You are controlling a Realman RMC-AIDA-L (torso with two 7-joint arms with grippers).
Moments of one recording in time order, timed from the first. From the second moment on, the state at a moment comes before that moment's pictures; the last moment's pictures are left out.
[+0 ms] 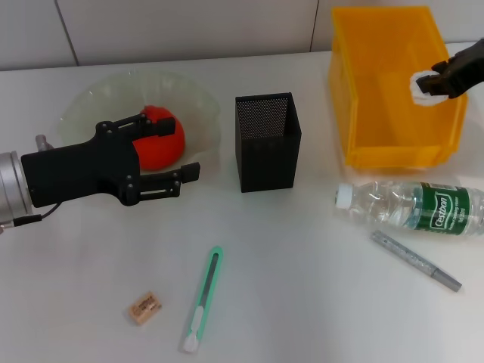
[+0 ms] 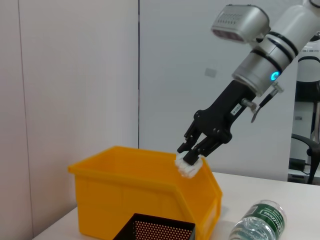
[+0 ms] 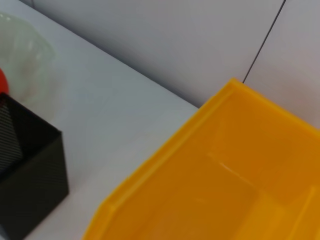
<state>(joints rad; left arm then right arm) -0.62 -2.07 0.63 0.54 1.95 1.60 -1.09 0.59 2.06 -0.93 -1.40 -2.68 -1.39 2.23</state>
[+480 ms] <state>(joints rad) -0.62 -2.07 0.63 0.54 1.95 1.60 -1.09 0.63 2.07 -0.93 -1.25 -2.68 -1.23 2.19</state>
